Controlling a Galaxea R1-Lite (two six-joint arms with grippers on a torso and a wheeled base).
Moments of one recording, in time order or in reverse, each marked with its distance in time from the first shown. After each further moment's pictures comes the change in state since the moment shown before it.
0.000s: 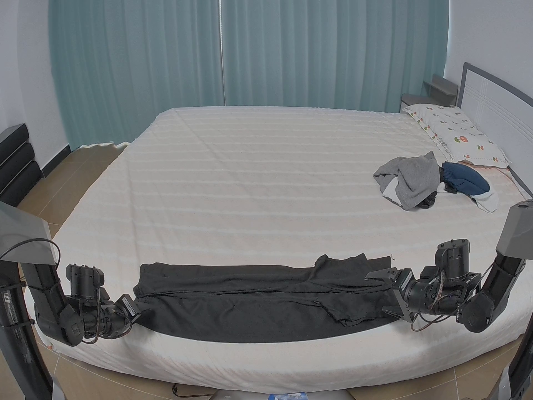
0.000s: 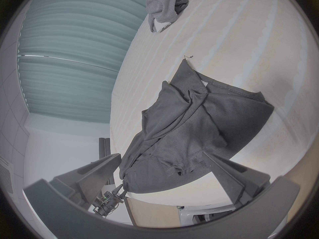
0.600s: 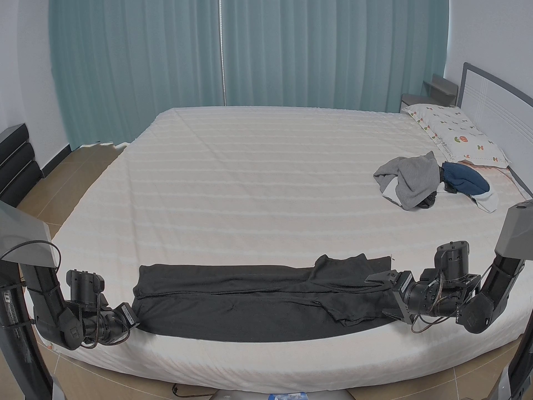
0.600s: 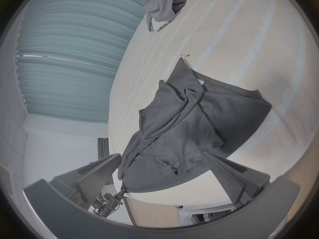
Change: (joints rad) left arm 0.007 0.003 0.043 0.013 0.076 0.096; right arm 0.000 0.010 0.006 0.000 0.000 -0.002
